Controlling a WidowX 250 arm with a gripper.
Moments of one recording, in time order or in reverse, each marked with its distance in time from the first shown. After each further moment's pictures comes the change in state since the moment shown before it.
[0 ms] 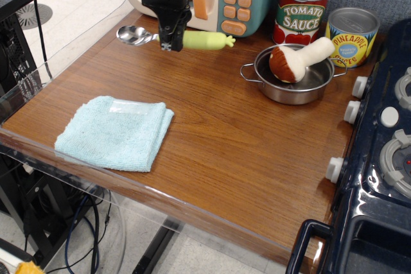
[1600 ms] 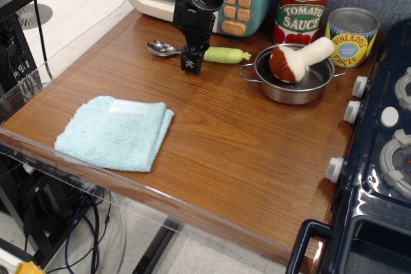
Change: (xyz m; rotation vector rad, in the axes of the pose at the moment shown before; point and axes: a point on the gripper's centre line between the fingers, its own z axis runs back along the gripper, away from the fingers) arm -0.032 -0.018 -0.053 0.010 -0.046 -0.089
